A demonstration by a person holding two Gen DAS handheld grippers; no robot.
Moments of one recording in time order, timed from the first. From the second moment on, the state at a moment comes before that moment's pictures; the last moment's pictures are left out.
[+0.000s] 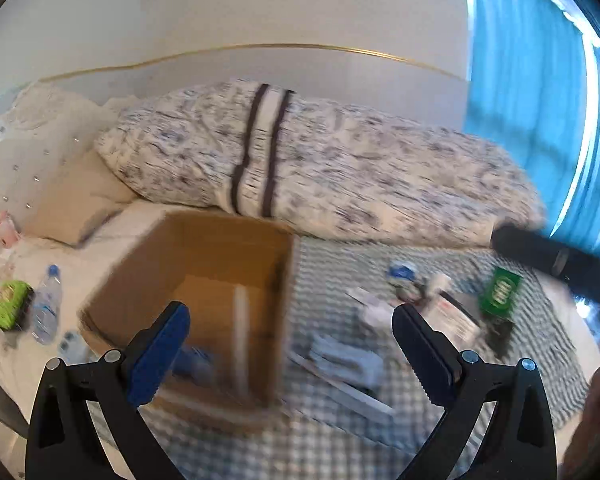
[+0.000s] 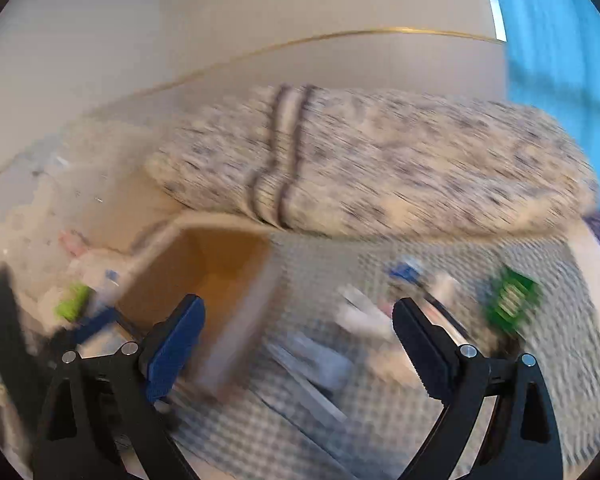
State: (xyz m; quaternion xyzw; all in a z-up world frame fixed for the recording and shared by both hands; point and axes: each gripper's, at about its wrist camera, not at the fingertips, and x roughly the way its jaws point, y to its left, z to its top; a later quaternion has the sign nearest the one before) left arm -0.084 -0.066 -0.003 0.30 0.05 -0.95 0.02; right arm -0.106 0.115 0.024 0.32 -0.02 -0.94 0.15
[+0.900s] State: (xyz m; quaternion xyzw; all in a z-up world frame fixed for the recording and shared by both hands) left arm -0.132 0.069 -0.141 0.41 0.04 -0.91 -0.05; right arm -0.110 0.324 -0.128 0.43 -0.12 -0.90 -0.02
